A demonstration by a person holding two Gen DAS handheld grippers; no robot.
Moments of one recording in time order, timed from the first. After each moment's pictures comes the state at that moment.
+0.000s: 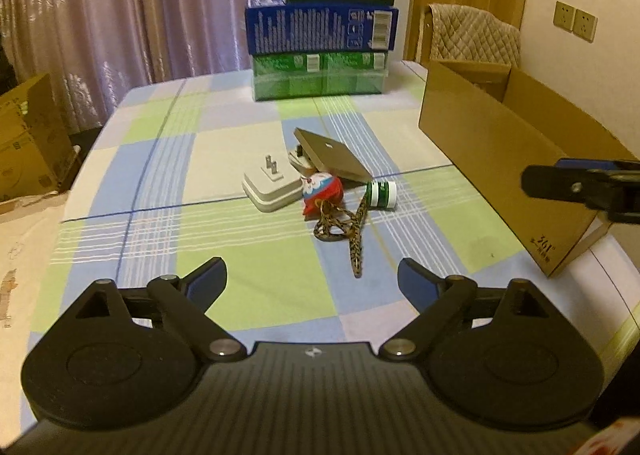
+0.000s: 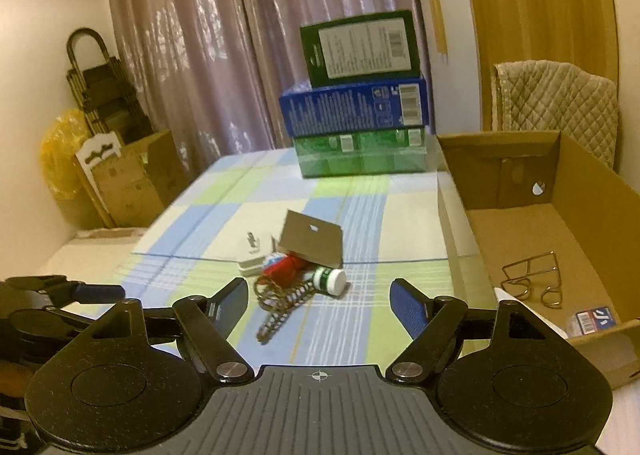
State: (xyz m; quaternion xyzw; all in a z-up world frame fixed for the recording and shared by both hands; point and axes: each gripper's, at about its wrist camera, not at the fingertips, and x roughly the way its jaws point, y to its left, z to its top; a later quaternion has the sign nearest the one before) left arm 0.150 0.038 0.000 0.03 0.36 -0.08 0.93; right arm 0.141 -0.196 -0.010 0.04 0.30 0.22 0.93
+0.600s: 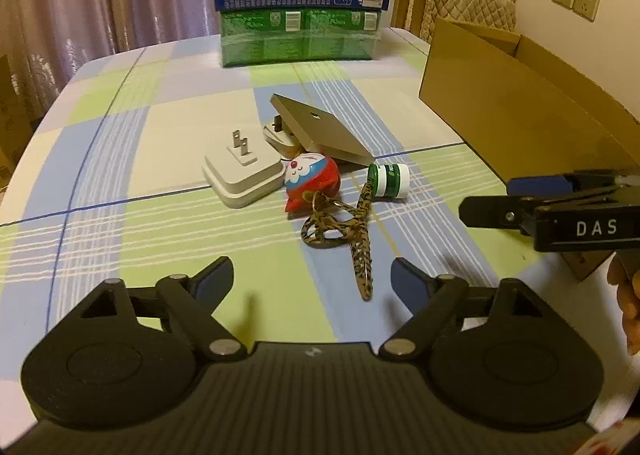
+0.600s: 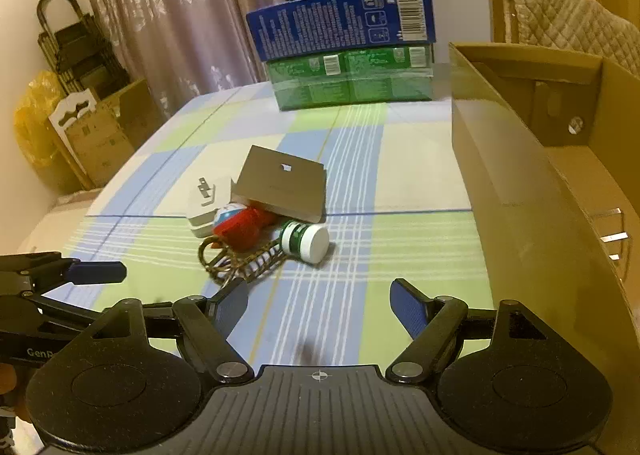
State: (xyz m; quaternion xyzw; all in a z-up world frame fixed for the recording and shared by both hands) left arm 0.225 0.033 -0.057 0.03 0.40 -0.13 0.91; right arm 0.227 -0.176 -0.079 0.03 0.37 0.21 0.90
